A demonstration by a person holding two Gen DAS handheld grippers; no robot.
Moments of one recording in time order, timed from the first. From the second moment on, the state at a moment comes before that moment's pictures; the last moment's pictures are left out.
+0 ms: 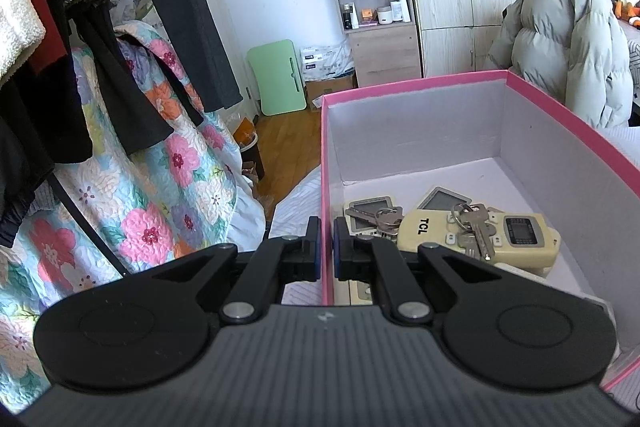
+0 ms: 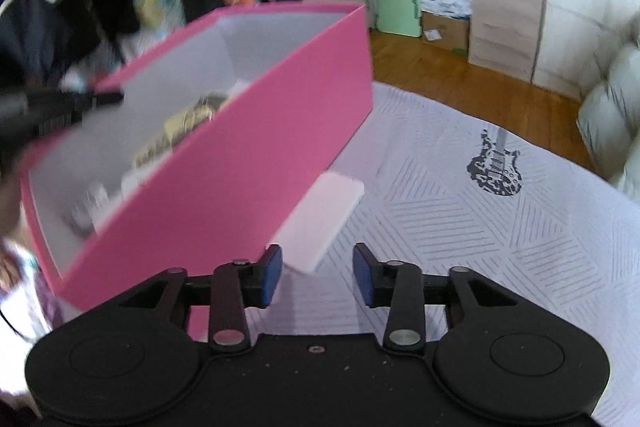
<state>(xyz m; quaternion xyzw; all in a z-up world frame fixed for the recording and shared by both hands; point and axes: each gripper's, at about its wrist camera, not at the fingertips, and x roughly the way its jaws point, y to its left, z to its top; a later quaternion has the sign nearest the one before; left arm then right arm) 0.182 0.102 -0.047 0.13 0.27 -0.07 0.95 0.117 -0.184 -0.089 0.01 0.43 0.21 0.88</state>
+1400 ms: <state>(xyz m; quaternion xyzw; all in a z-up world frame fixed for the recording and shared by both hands) 0.186 0.105 -0.044 0.13 0.27 -0.07 0.95 0.122 -0.202 -0.095 -0.04 0.42 0.20 0.88</state>
